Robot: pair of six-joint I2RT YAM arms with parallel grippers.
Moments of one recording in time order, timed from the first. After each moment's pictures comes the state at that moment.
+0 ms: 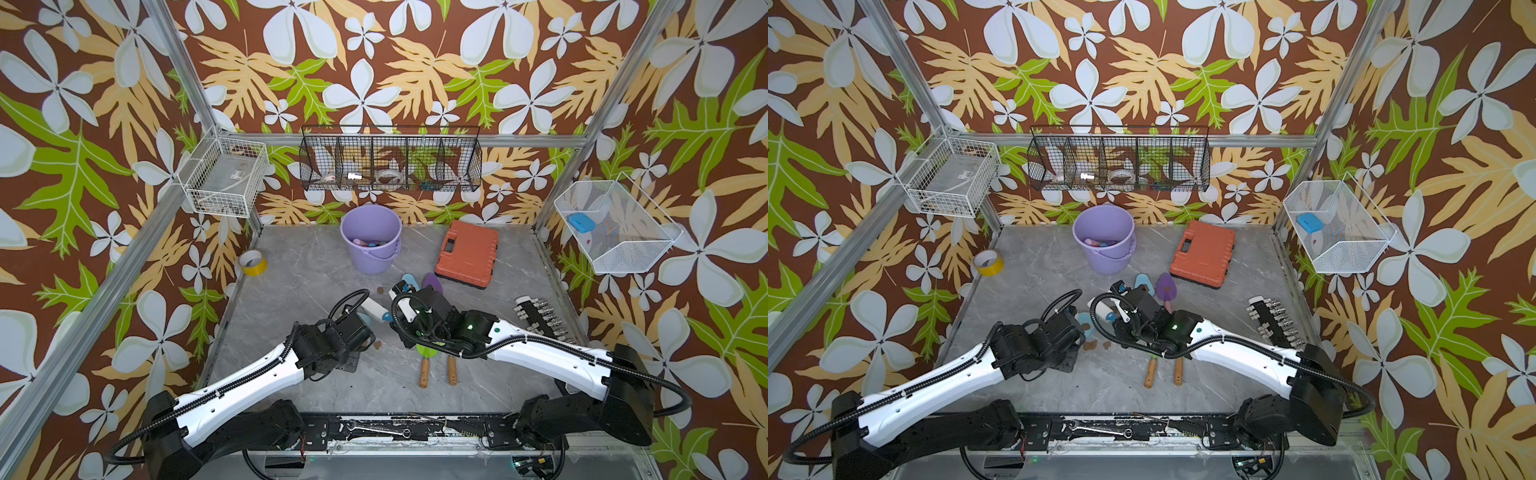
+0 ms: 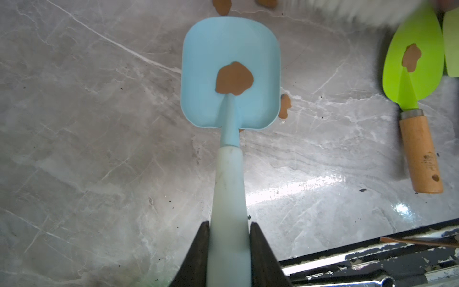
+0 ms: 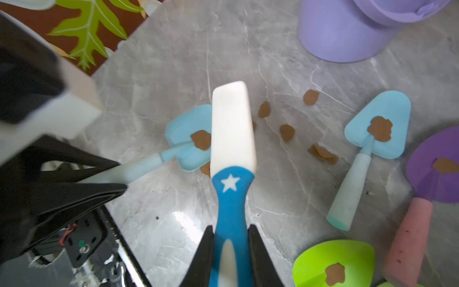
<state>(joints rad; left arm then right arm) -0.91 1.05 0.87 -1.05 -0.29 -0.63 0.98 1.39 1.05 -0.36 0.00 0.33</state>
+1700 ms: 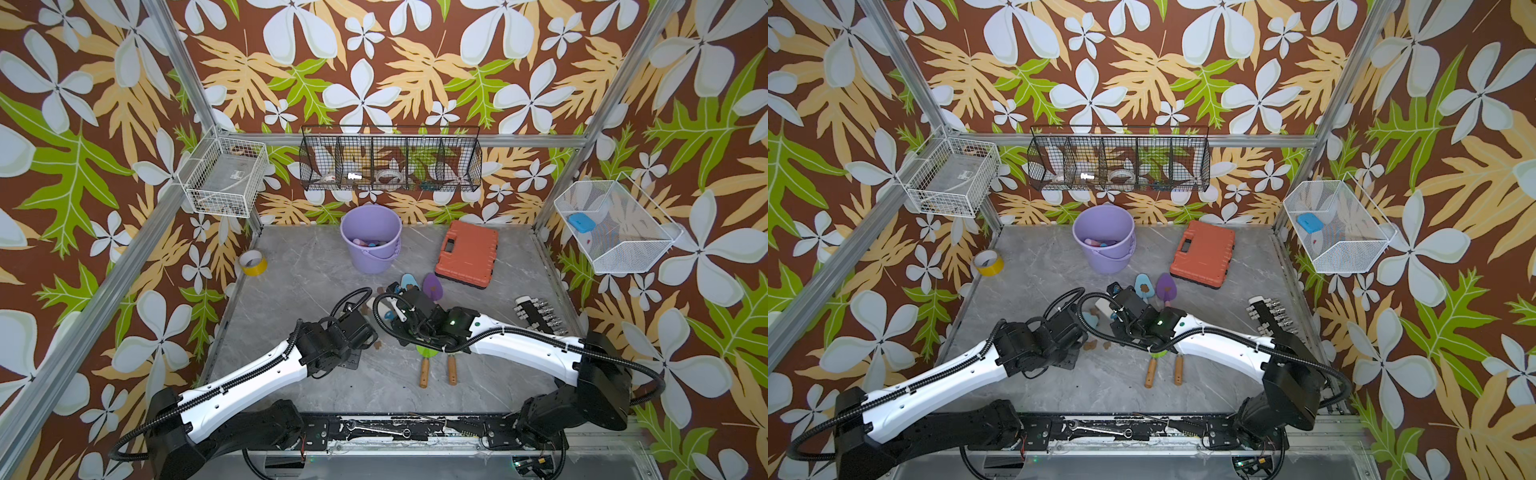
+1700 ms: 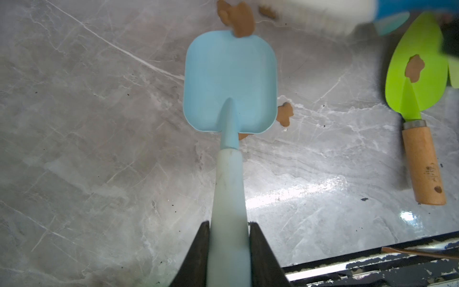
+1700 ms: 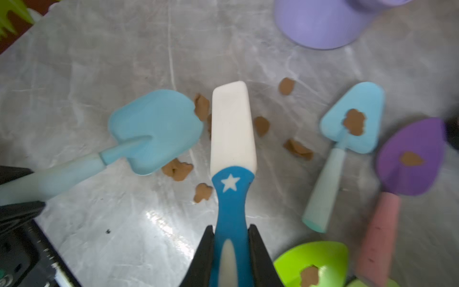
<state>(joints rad) -0.90 1.08 0.89 -1.05 -0.31 -0.64 0.99 1.50 1.10 -0.42 0.16 0.29</state>
